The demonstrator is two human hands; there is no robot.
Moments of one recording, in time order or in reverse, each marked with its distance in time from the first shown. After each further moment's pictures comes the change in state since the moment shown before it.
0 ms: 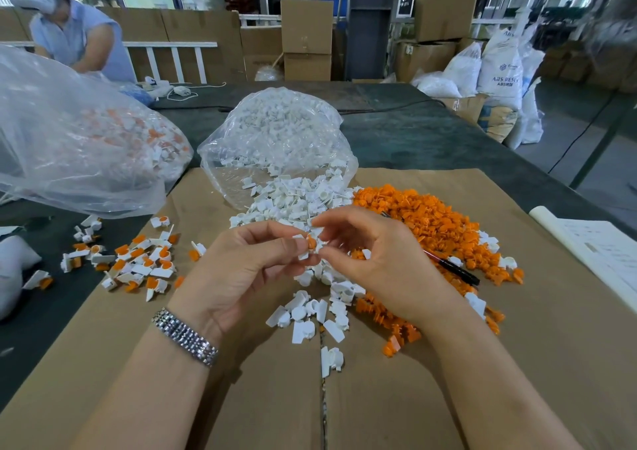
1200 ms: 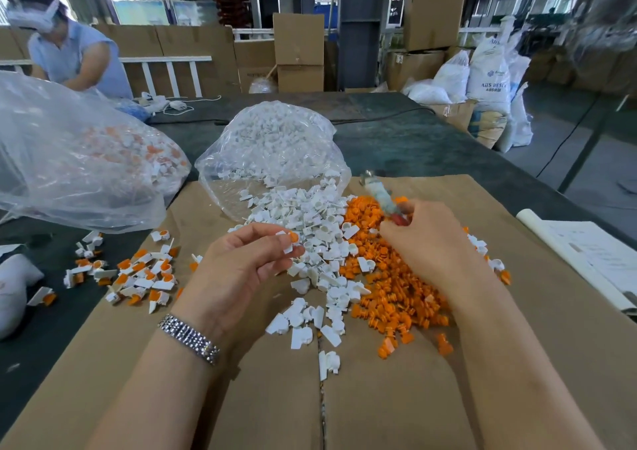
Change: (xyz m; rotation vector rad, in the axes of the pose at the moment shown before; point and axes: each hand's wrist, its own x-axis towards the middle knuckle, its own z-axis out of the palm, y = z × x) left_hand 0.010 -0.003 -0.007 -0.108 0.043 0.058; right_hand 0.011 -0.008 -0.043 -0.377 0.182 0.572
